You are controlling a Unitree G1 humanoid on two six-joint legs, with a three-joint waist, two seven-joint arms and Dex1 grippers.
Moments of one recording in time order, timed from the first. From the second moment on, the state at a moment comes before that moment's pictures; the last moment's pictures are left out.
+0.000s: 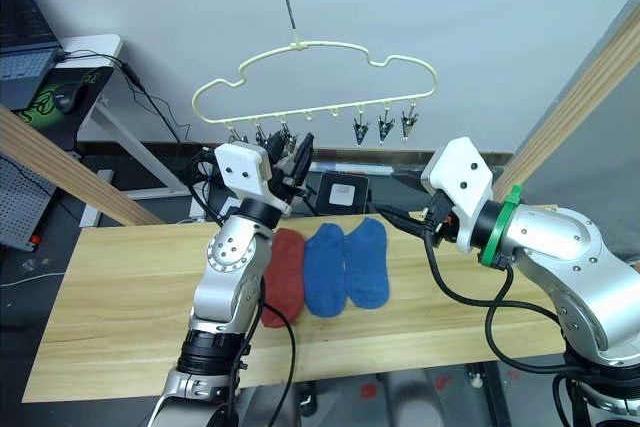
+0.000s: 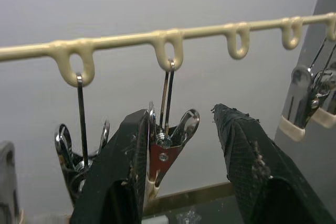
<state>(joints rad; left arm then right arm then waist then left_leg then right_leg) -0.41 0.08 -0.03 -0.07 -0.11 0.02 -0.17 -0.44 -0.69 -0.08 -0.77 0.57 0.92 0.61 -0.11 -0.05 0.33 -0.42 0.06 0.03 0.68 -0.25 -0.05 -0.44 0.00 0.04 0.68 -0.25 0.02</state>
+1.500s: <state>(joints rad) -0.46 0.22 0.06 -0.28 -0.31 0.45 -0.31 -0.36 -0.76 0.07 -0.71 0.41 0.84 0.56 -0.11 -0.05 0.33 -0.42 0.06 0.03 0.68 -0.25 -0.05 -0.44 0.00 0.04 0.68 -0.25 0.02</state>
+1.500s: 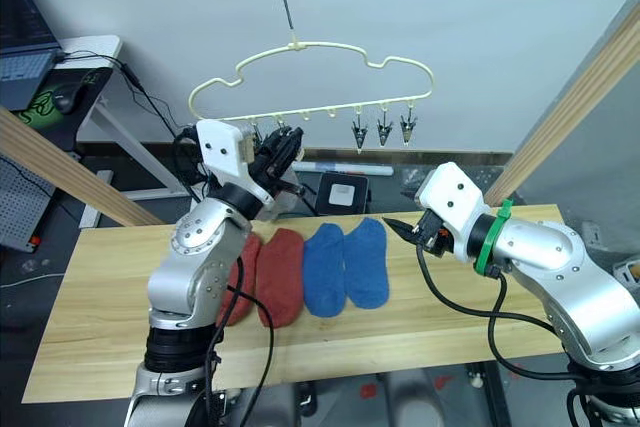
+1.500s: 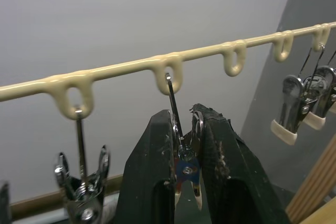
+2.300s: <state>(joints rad) -0.47 0.42 0.12 -0.40 -0.53 0.67 -0.44 -0.45 -0.29 0.27 0.10 0.11 0.48 0.40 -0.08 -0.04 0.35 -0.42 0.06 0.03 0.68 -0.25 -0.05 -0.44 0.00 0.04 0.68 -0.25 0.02</state>
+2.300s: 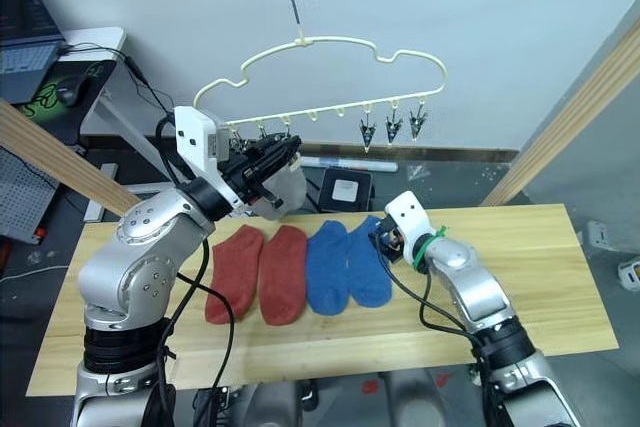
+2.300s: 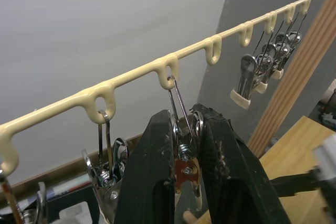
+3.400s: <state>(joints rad) -0.57 0.48 0.25 -0.29 -0.84 0.87 -0.47 -0.49 -0.27 0.29 -0.17 0.10 0.42 0.60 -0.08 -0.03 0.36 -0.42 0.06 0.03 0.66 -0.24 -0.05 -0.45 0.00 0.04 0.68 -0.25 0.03</state>
